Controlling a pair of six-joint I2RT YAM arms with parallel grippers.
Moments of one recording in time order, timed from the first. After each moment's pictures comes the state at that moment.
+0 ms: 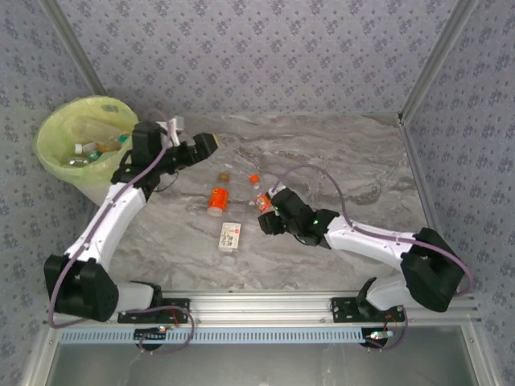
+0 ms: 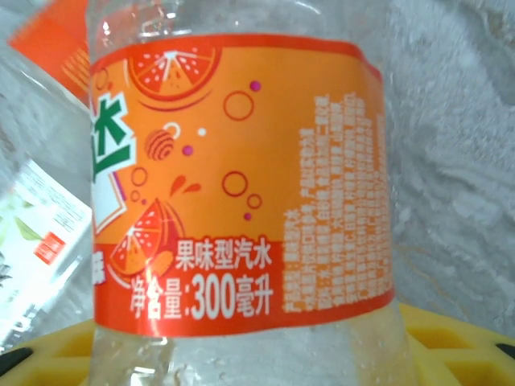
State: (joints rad) left arm -0.25 1.32 1.12 -0.27 0.52 -0.67; right arm 0.88 1.35 0.79 -0.20 0.14 0.37
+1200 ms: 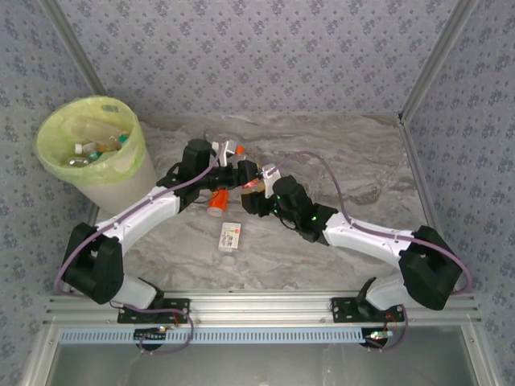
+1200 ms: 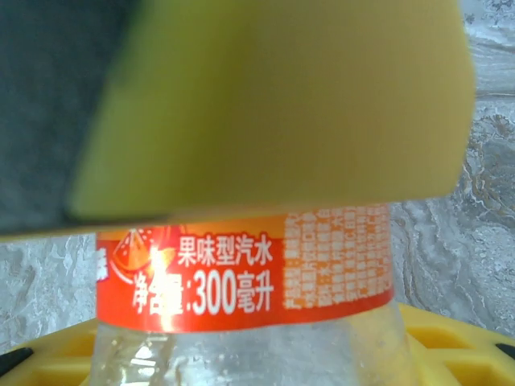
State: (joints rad) left arm -0.53 1.44 1.02 -0.03 0.61 -0.80; right arm 0.87 1.39 0.84 0.17 0.07 0.35
